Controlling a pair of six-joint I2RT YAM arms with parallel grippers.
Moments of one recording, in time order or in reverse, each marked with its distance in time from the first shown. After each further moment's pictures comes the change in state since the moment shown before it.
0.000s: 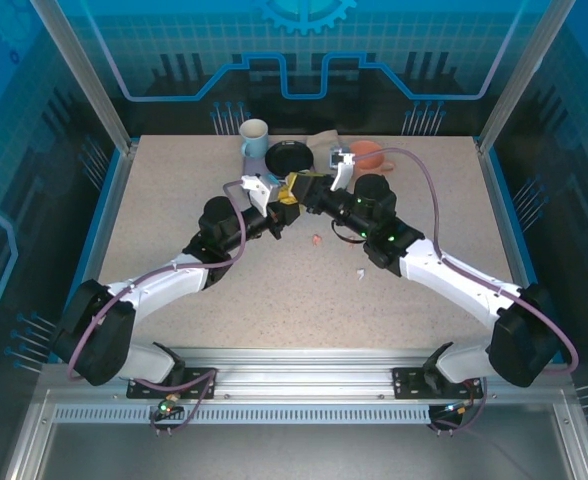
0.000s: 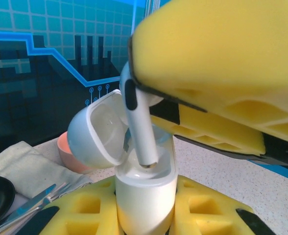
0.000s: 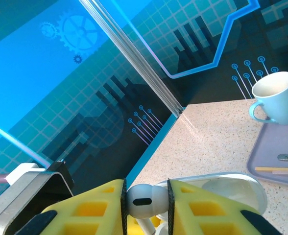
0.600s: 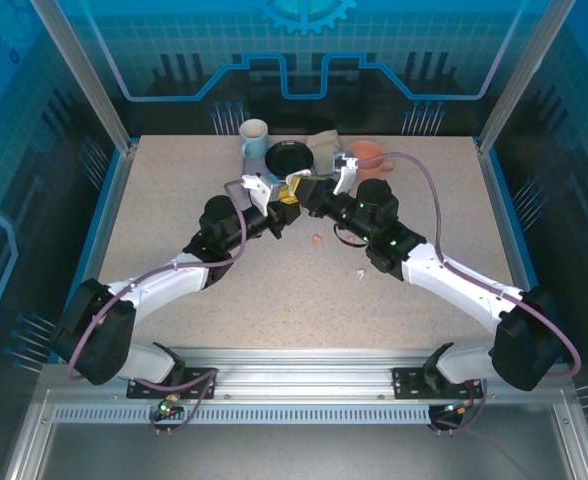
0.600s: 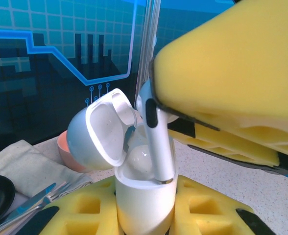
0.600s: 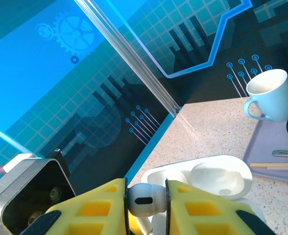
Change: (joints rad) left arm 0.000 0.005 0.010 -0.007 -0.001 0.000; right arm 0.000 -0.023 -0.042 0.022 0.011 0.006
